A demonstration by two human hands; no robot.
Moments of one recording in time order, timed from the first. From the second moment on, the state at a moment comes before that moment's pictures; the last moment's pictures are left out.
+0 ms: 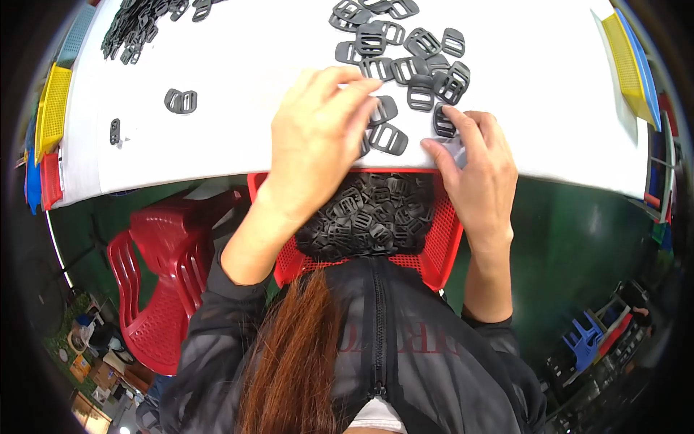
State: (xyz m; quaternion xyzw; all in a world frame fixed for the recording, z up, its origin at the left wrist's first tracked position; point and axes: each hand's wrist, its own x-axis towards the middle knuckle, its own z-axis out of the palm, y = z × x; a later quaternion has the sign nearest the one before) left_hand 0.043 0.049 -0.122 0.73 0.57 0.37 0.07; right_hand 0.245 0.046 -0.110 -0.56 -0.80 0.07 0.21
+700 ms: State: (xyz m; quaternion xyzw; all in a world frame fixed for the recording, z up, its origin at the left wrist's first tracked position) left_hand 0.079 0.057 -0.114 0.66 0.60 0.37 0.27; right_hand 0.260 0.084 -0.127 -0.56 -0.74 0.15 0.33
